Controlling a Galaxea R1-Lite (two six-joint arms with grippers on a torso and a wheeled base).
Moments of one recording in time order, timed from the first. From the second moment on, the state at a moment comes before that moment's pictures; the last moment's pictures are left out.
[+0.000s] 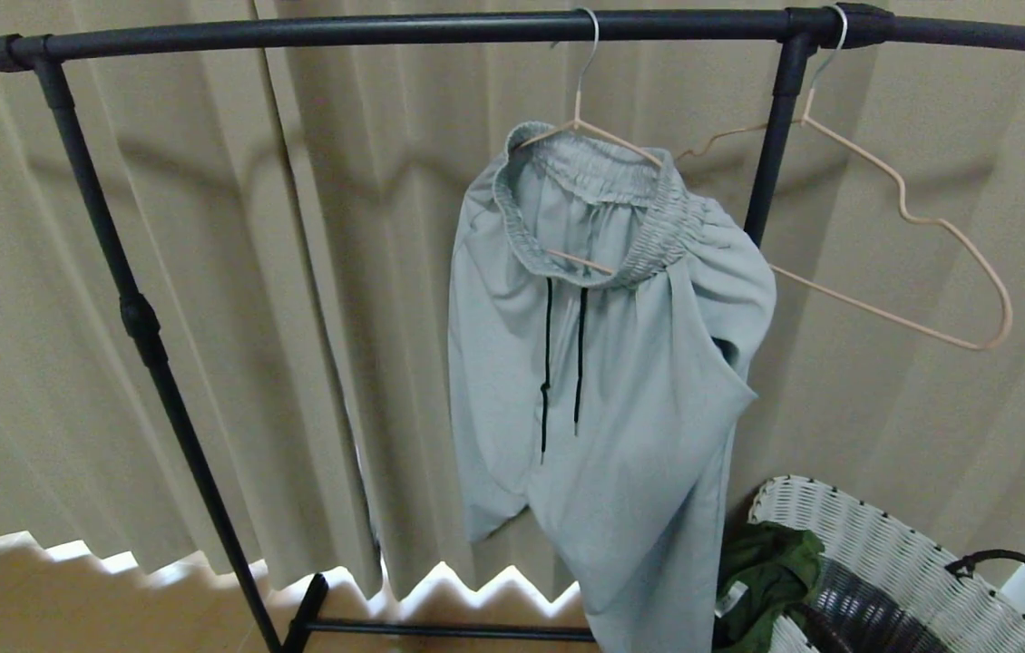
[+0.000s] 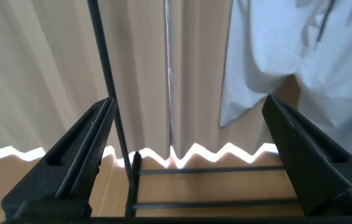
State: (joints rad) left arm -0.01 0.00 -0.01 0.04 -0.04 0.04; right arm 0.00 0.00 0.00 -0.04 -0.03 0.01
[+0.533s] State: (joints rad) left arm -0.01 0.00 -0.01 0.04 -0.04 0.04; right arm 0.02 0.08 -0.12 0.13 -0.02 -0.11
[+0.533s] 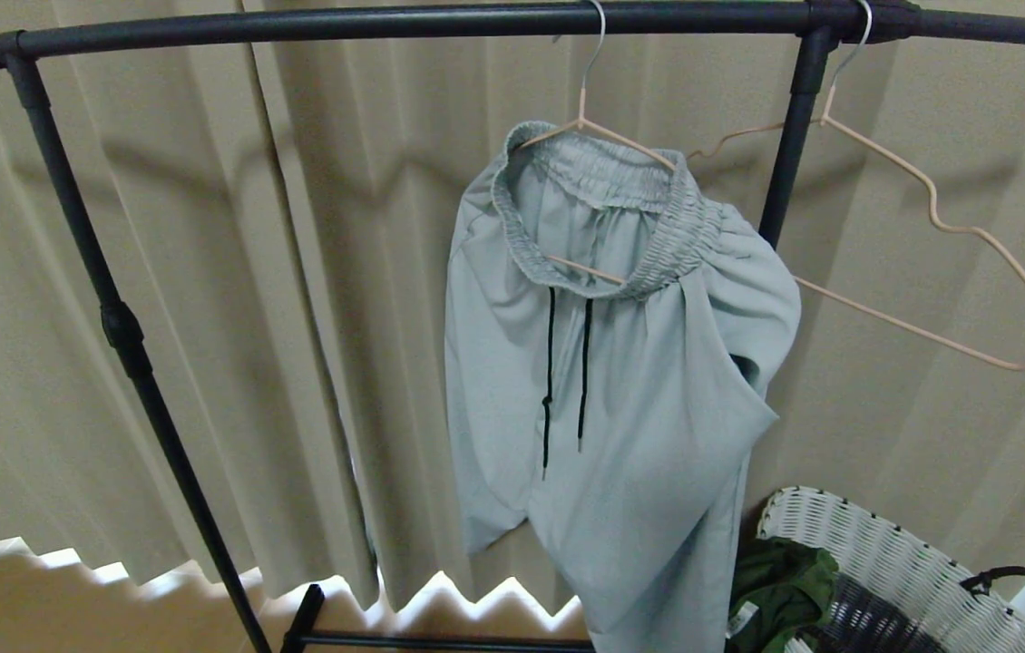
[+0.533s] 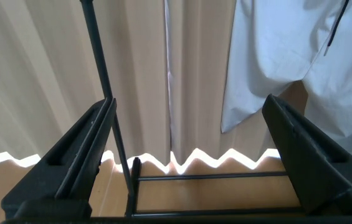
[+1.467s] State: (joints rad) left arm -0.01 0.00 -0.01 0.04 -0.03 0.03; right arm 0.09 1.24 -0.28 -0.16 -0.06 -0.39
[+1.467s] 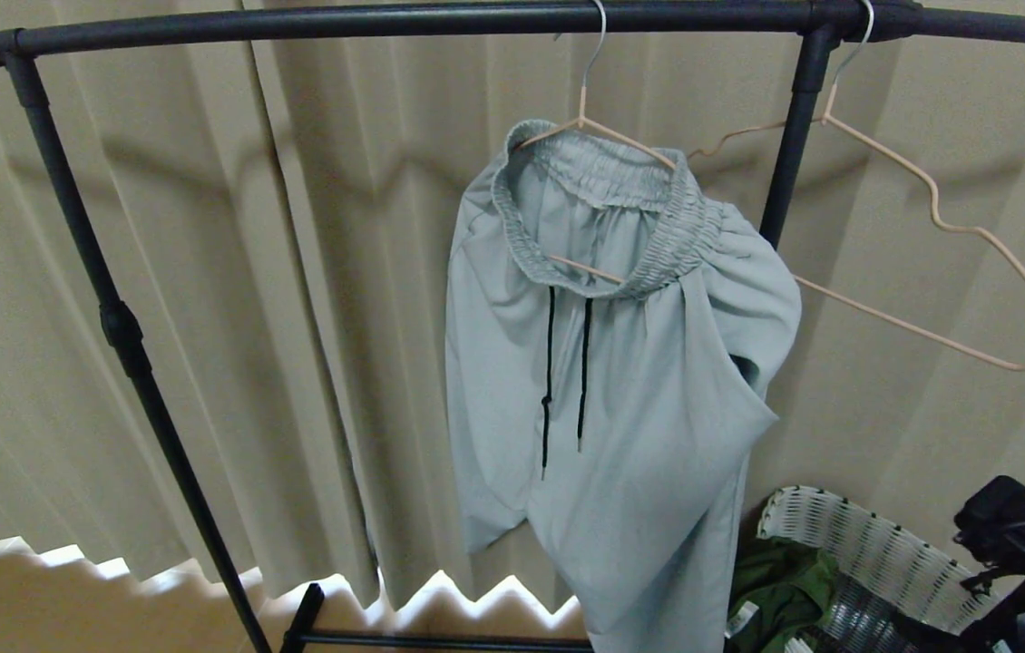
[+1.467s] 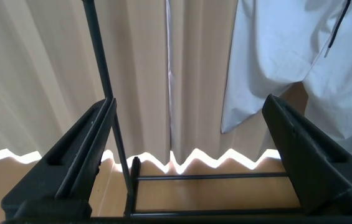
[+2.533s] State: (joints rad) left arm -0.01 0.00 -0.01 0.04 -0.03 0.03; right arm 0.10 1.91 -0.27 -0.67 -0.11 -0.42
